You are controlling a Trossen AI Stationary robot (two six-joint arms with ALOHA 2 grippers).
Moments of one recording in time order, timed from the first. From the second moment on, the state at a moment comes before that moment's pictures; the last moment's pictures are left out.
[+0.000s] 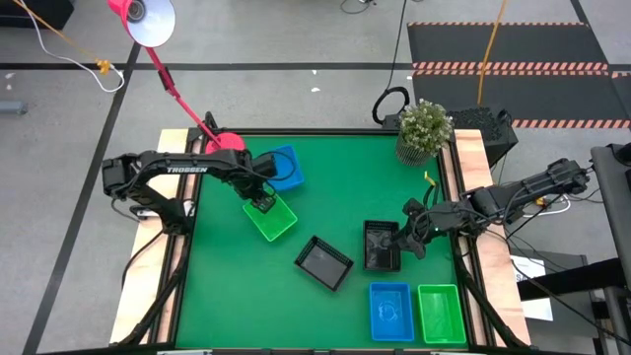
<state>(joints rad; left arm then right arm) 0.35 1.48 0.92 -0.88 0.08 -0.52 0.33 0.78 0.65 -0.47 0.00 1.06</state>
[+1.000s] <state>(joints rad) 0.27 1.43 1.20 -0.90 0.16 -0.48 -0.03 1.07 1.01 -0.30 0.00 0.55</state>
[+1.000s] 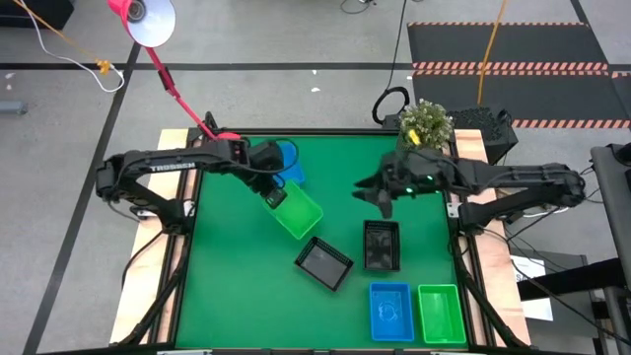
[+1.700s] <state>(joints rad) 0.13 1.43 1.35 -0.75 0.12 -0.28 -0.18 1.50 1.37 -0.39 -0.18 -0.04</state>
